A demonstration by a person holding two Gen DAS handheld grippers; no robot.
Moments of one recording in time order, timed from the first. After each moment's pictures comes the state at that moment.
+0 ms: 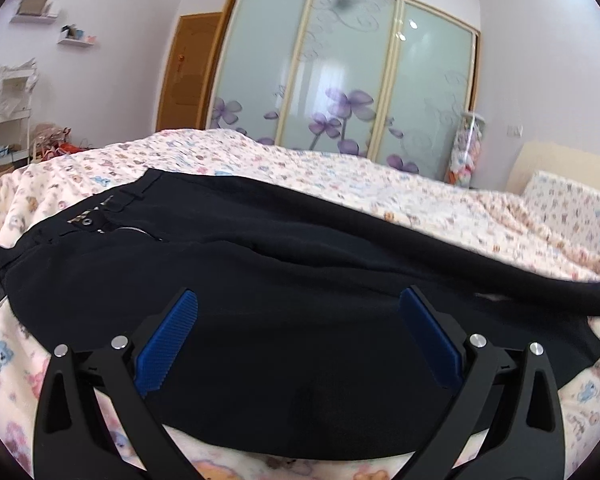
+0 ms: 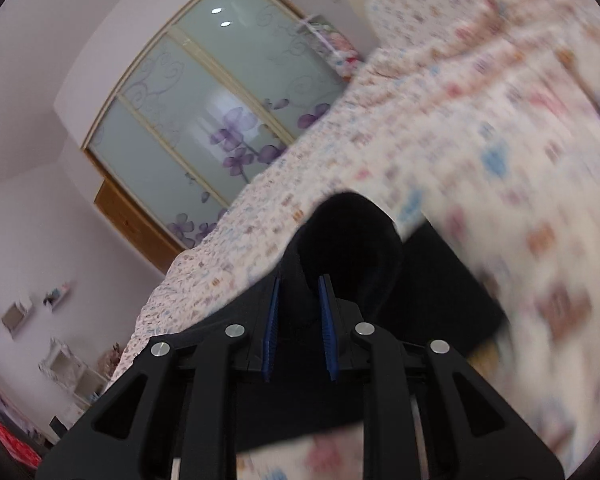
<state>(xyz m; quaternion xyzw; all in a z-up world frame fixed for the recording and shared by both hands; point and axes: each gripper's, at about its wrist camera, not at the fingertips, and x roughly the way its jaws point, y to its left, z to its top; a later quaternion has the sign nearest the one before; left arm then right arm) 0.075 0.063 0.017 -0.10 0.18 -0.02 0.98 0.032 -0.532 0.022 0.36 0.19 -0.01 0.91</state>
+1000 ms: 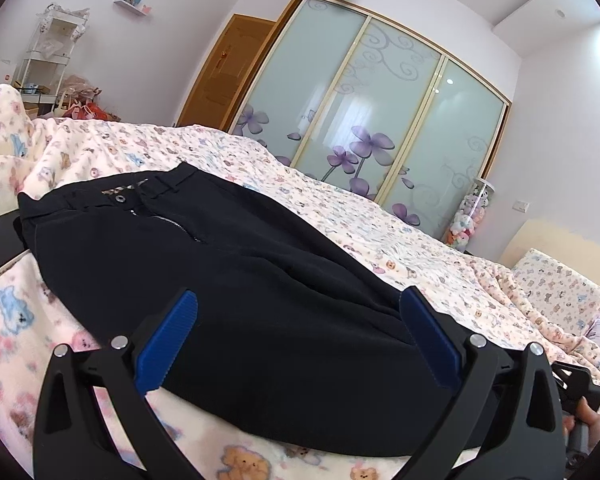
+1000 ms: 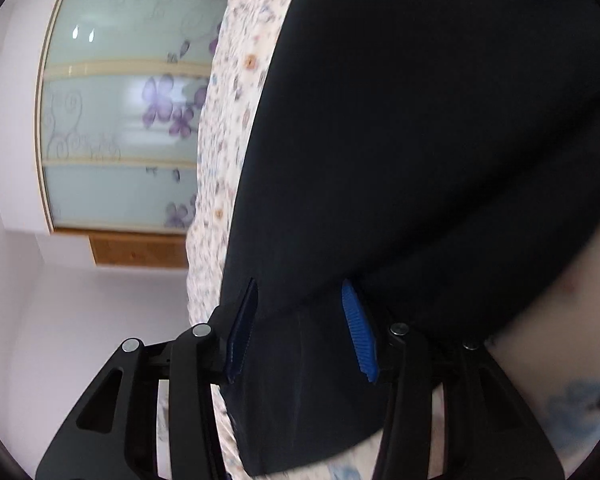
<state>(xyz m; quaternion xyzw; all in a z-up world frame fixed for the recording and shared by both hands) 0.048 0.116 0.026 -0.22 0.15 -0.01 0.96 0.132 -0.444 -0.062 0.61 0.31 -0.01 0.73</state>
